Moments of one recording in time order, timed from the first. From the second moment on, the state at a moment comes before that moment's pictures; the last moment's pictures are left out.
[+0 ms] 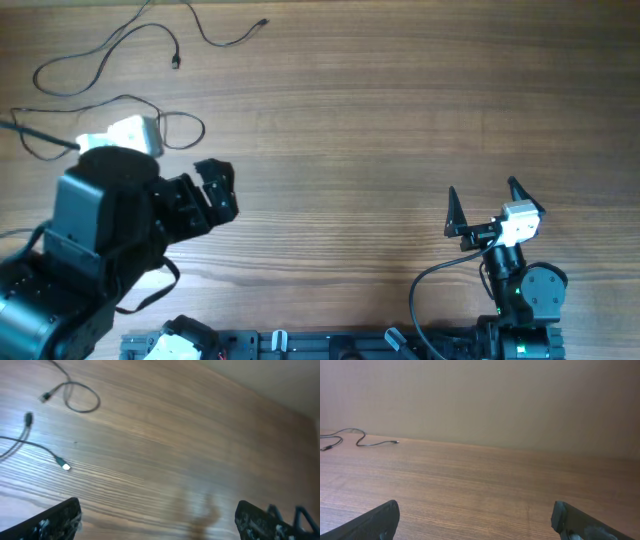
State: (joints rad) left arm -0.44 1.04 1.72 -1.48 -0.16 -0.69; right arm -0.02 0.02 0.01 0.01 -0.16 -0.05
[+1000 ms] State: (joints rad) left arm -0.03 0.14 0.43 -0.62 0.30 -0.03; right arm -0.01 0.02 0.01 0.01 -0.15 -0.05
